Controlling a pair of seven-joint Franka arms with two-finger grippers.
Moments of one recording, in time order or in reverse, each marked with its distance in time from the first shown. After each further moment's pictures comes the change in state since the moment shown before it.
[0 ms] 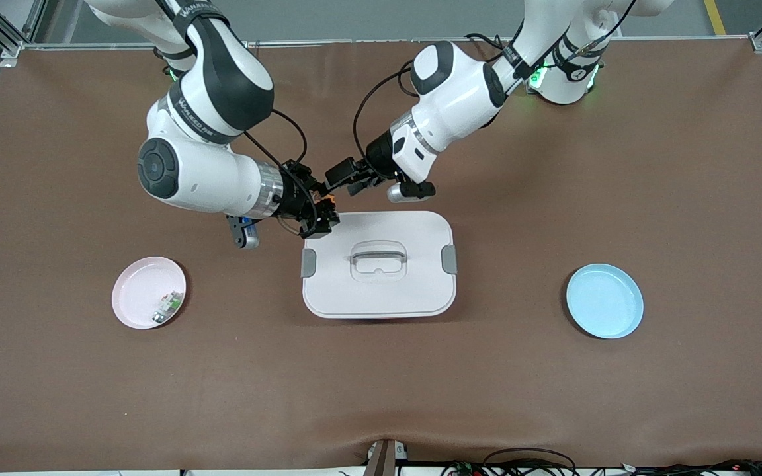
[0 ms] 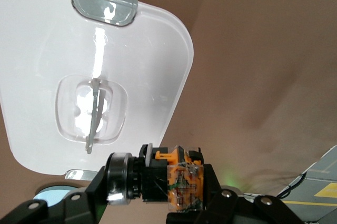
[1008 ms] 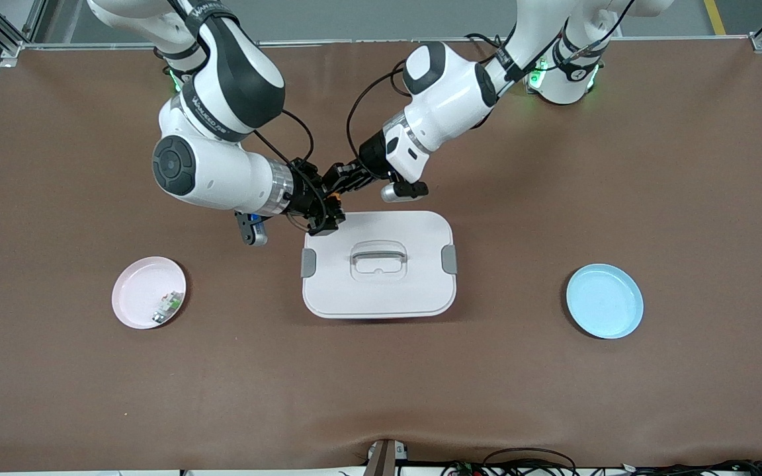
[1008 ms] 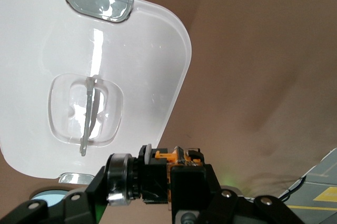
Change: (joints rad) left arm -0.019 0.025 0.001 0.022 0.000 0.029 -0.010; right arm 0.015 0.006 0.000 -0.001 -0.016 0.007 0.009
